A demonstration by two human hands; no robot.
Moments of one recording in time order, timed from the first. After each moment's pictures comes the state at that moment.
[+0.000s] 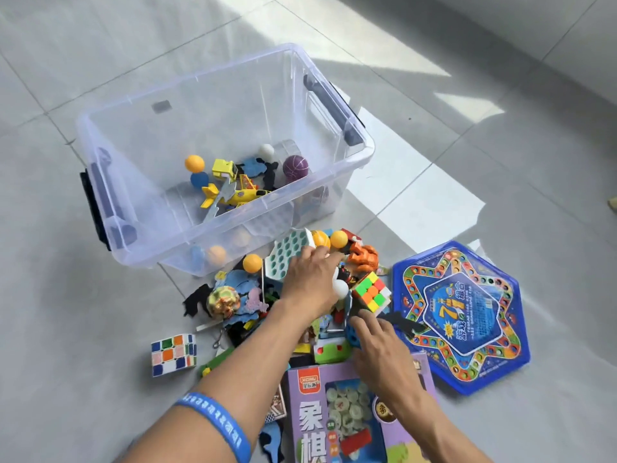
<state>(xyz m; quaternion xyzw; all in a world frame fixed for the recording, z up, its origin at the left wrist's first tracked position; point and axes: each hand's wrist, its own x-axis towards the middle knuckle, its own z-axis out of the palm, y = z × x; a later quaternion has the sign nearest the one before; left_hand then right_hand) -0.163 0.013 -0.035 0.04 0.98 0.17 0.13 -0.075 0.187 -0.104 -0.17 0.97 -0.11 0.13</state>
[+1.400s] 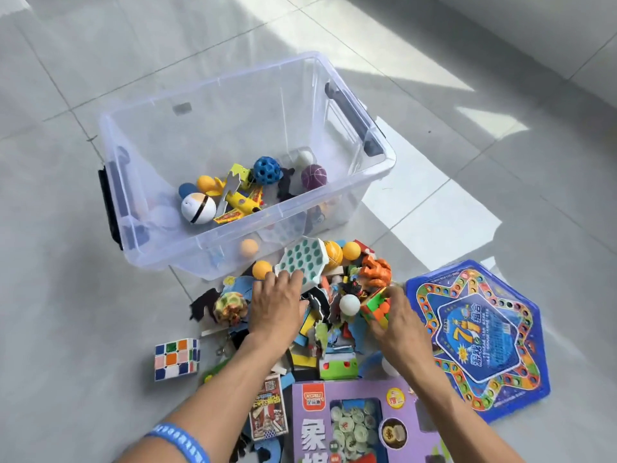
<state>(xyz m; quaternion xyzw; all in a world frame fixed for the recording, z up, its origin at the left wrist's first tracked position) -0.126 -0.036 -0.072 -0.08 0.99 0.08 0.08 -0.141 0.185 -0.090 0.00 0.96 -0.19 0.18</state>
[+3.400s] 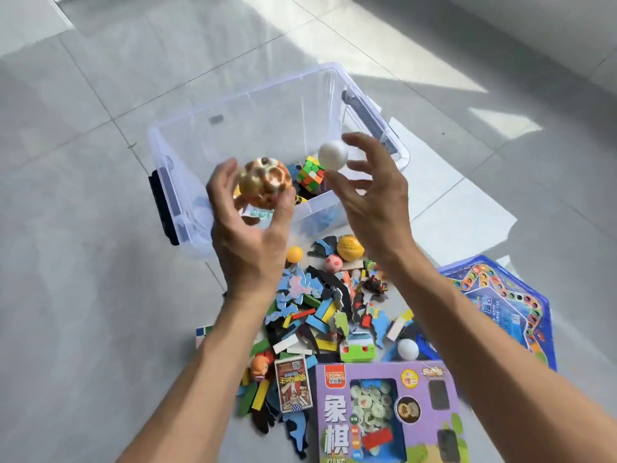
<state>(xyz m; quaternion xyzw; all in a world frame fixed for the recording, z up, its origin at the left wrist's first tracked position) -0.145 -0.078 0.091 -0.24 0.77 0.48 -0.35 -0.219 0.050 0.102 -0.12 0.81 -0.57 -0.06</state>
